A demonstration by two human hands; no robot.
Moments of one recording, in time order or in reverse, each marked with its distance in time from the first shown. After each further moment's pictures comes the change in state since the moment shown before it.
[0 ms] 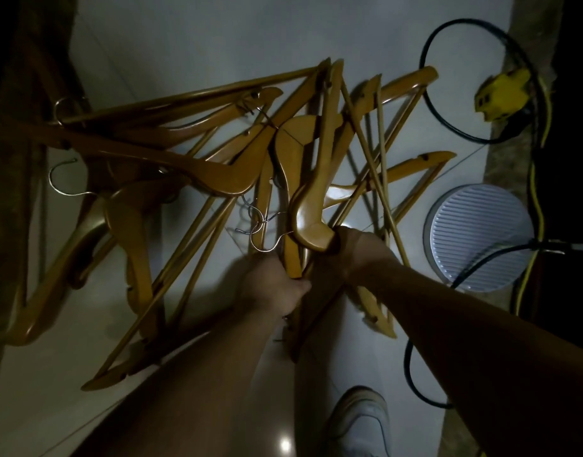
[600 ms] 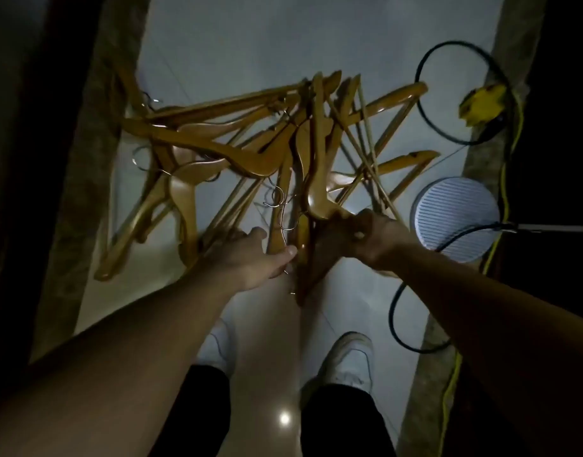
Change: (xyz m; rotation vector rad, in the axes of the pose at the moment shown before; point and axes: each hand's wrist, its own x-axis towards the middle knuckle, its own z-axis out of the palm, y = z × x) left_hand -0.093 -0.019 -0.100 0.265 -0.075 0.014; right_hand -0.107 -0.012 -0.042 -0.070 0.023 -0.016
